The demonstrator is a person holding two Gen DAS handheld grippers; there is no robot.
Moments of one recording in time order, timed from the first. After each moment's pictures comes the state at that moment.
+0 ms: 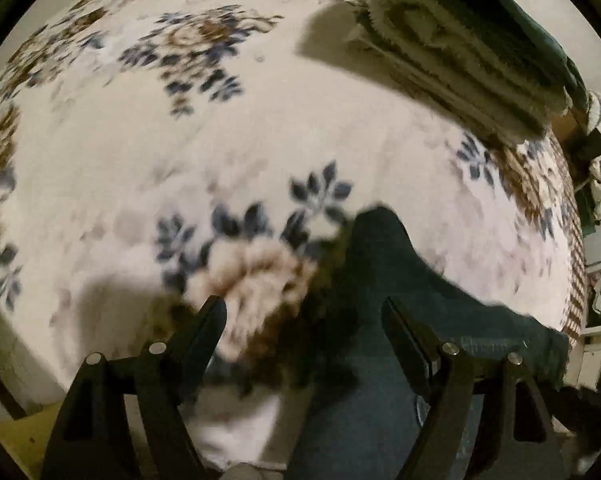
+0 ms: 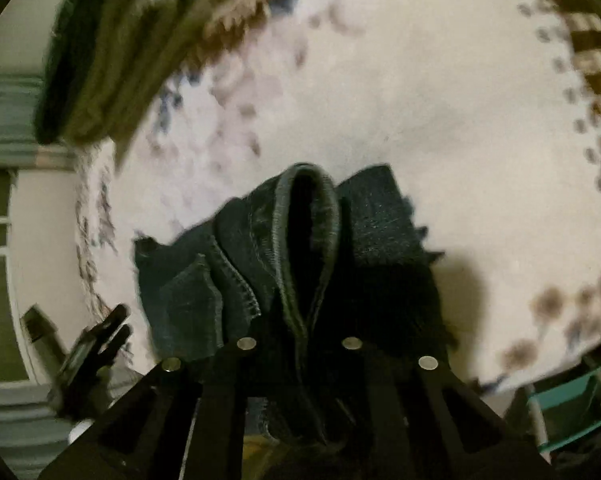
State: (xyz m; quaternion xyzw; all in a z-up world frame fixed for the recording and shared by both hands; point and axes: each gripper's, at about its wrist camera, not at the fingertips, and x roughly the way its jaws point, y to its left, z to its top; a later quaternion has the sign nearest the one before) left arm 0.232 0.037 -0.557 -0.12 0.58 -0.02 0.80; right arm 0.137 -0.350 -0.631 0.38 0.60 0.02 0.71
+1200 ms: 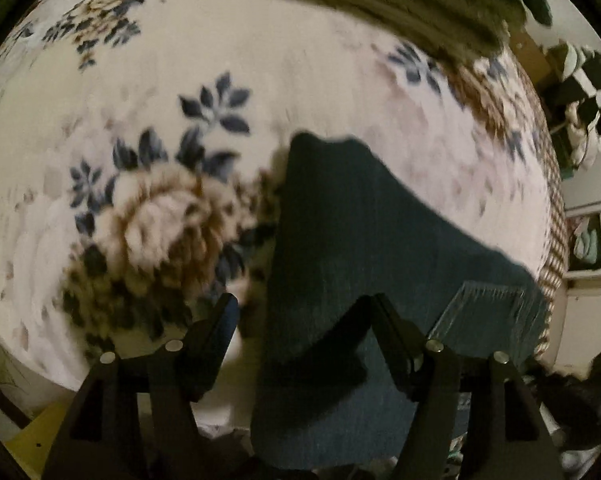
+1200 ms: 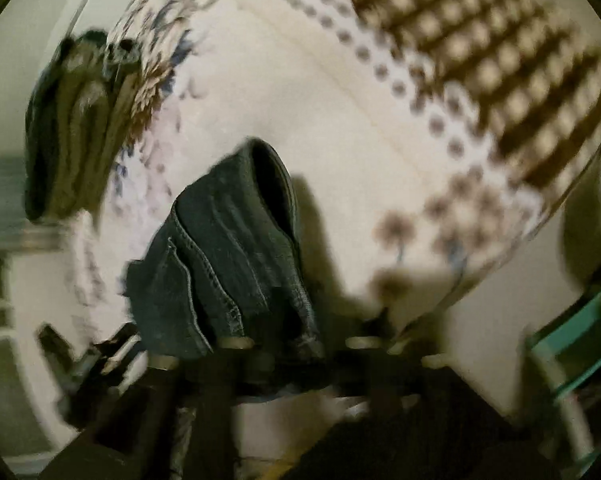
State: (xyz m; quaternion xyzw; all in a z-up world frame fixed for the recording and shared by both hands) left arm 0.206 -0.026 -0.571 -0.10 0.66 -0.09 0.74; right arm 0.052 -0.410 -0.626 0.42 0.57 -0.10 0.70
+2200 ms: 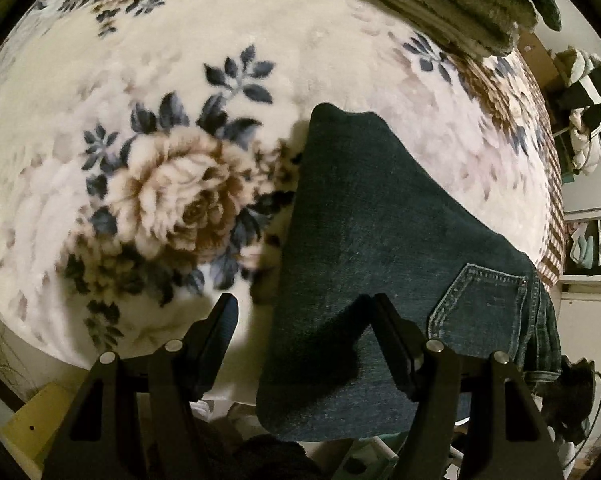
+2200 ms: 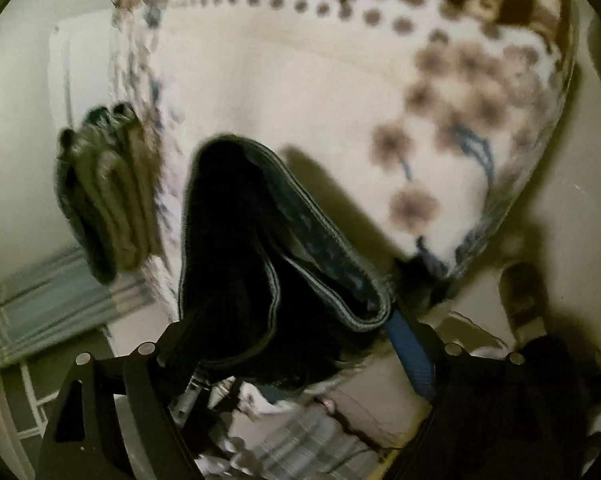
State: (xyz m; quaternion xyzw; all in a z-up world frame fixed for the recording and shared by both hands) left arm 0.192 -0.008 -0.570 -0.13 0.67 -0.08 0.73; right arm 0.006 -0.417 -0.668 0.67 0.47 -0.06 0.58
